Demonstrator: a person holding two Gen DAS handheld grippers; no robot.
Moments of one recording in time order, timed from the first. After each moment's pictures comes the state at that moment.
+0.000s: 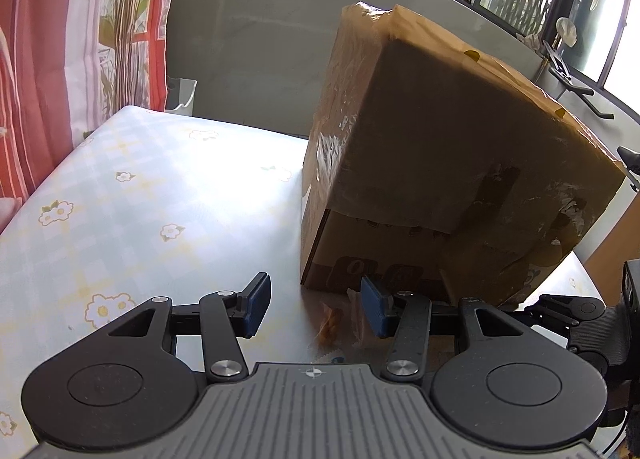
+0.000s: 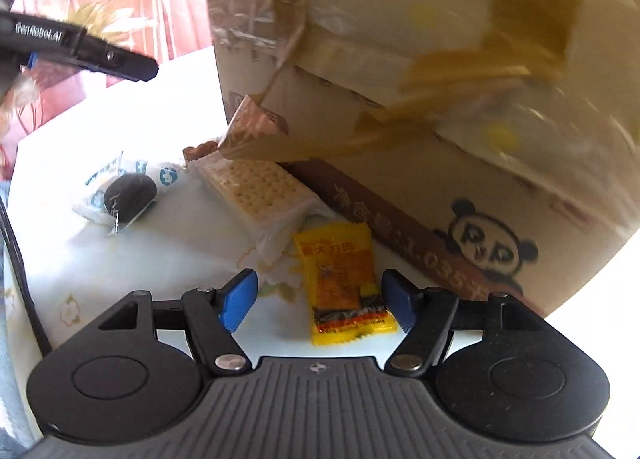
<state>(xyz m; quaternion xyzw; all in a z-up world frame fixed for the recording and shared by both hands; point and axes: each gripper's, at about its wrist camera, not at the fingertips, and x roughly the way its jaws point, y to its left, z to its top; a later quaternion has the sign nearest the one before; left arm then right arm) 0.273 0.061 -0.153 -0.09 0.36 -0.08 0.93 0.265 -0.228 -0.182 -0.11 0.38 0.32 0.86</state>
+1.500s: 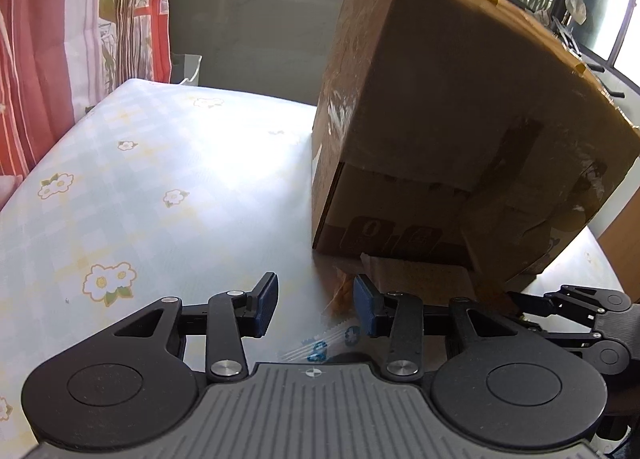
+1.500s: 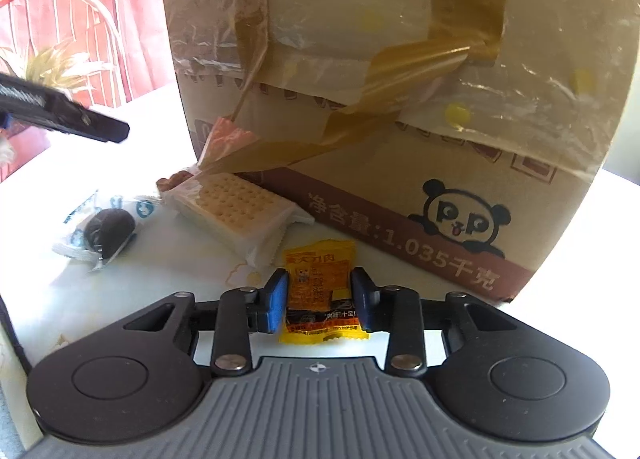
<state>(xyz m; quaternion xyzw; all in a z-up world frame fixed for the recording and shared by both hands) 0.275 0.057 -0.174 -0.07 0.40 -0.07 0.91 0.253 -0.227 -0.191 -0.06 0.35 0.26 0.90</state>
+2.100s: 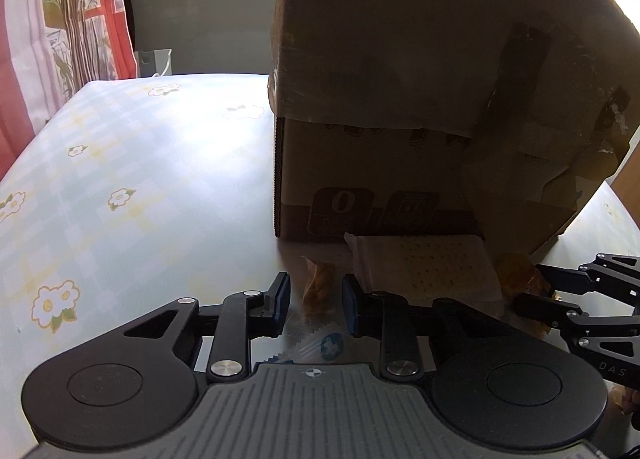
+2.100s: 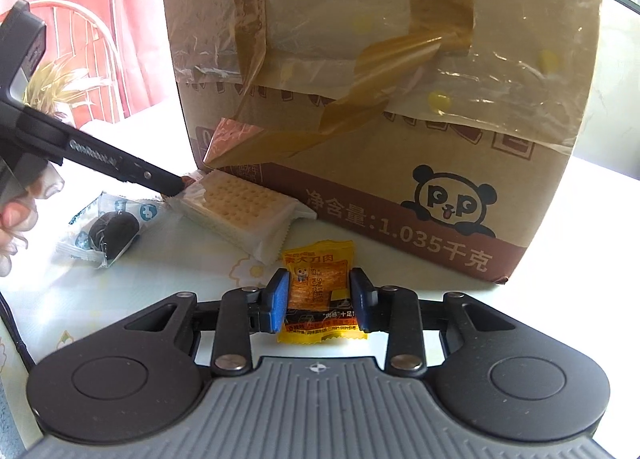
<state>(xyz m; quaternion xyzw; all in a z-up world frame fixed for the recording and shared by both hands) 0.299 0.021 -0.205 -0.01 0.42 -0.08 0.90 0.243 -0.232 -0.193 -0.05 0.33 0.25 0.91</state>
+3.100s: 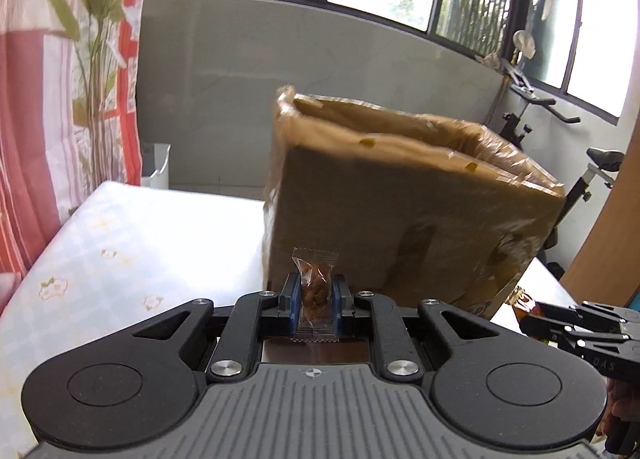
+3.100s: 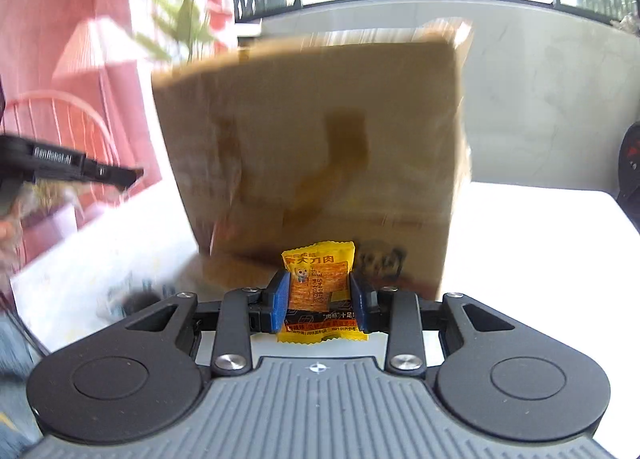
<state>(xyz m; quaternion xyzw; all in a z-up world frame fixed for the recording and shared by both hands) 0.237 0.029 -0.094 -0.04 0.27 -0.12 0.95 0.198 -0.291 -0.115 0.04 0.23 0.21 0.95</state>
